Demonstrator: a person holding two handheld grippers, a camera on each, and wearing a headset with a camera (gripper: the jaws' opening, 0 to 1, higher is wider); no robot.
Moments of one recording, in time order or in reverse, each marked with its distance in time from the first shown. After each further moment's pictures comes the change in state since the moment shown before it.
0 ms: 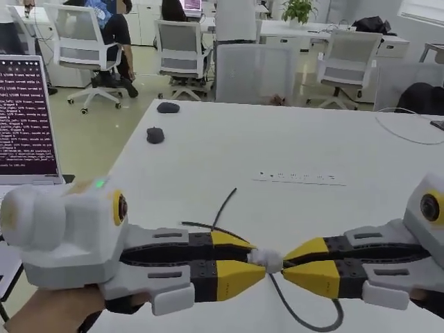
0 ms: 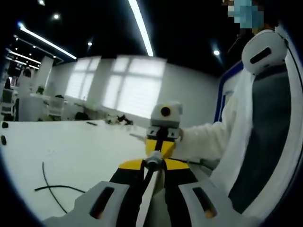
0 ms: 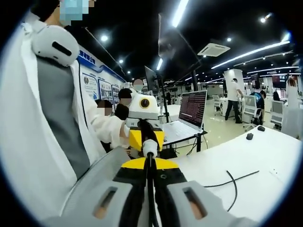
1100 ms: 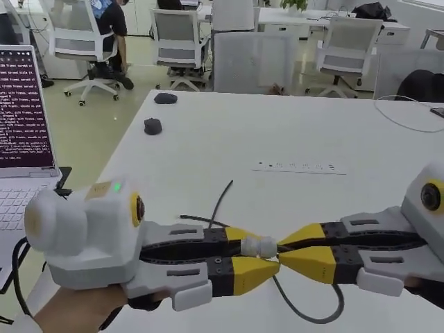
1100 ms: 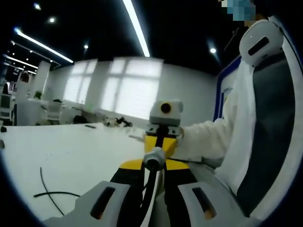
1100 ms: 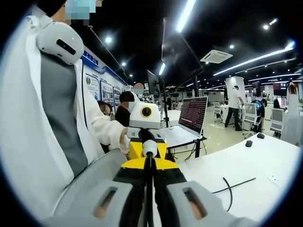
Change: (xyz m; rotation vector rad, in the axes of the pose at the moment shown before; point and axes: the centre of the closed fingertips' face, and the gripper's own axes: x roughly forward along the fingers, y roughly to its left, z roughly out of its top) left arm 0.018 0.000 -0.011 0.030 -0.012 -0.018; right arm 0.003 -0.003 0.001 -0.017 -0.039 0.012
